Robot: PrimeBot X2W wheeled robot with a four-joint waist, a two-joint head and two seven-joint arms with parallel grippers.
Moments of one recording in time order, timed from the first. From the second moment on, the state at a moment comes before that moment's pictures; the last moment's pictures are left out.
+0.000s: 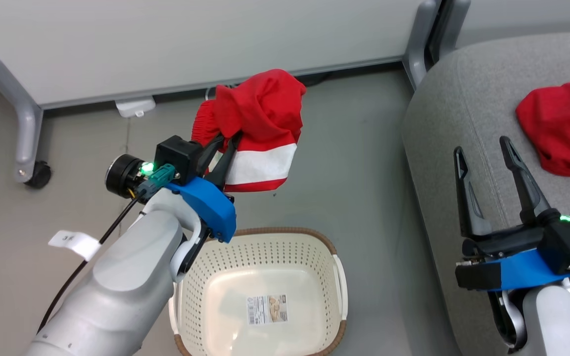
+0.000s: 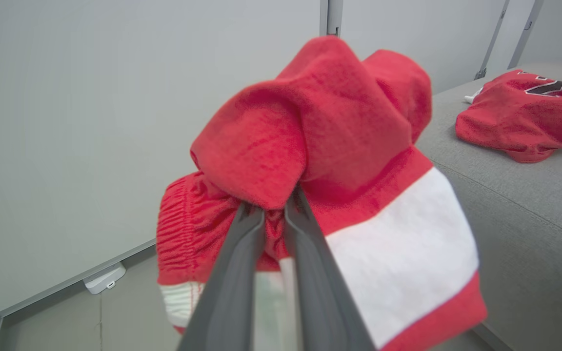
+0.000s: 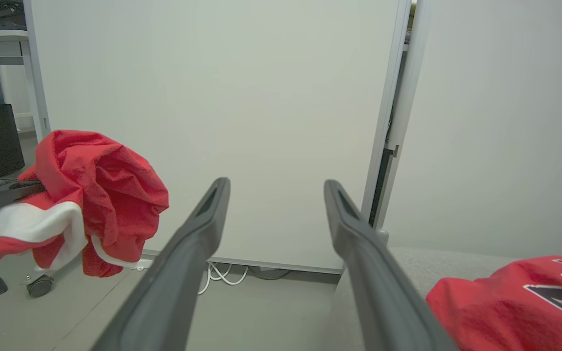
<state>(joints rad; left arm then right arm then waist) -0.79 0.24 -0.88 0.75 -0.67 -0.06 -0.26 -0.23 -0.08 -0.01 0.05 0.02 0.13 -0.26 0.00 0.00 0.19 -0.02</state>
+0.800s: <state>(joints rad) -0.66 0.24 -0.74 0.47 -0.59 -0.03 -0.26 -0.13 -0.05 -0.01 0.07 0.03 0.13 -0.26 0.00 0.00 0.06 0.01</state>
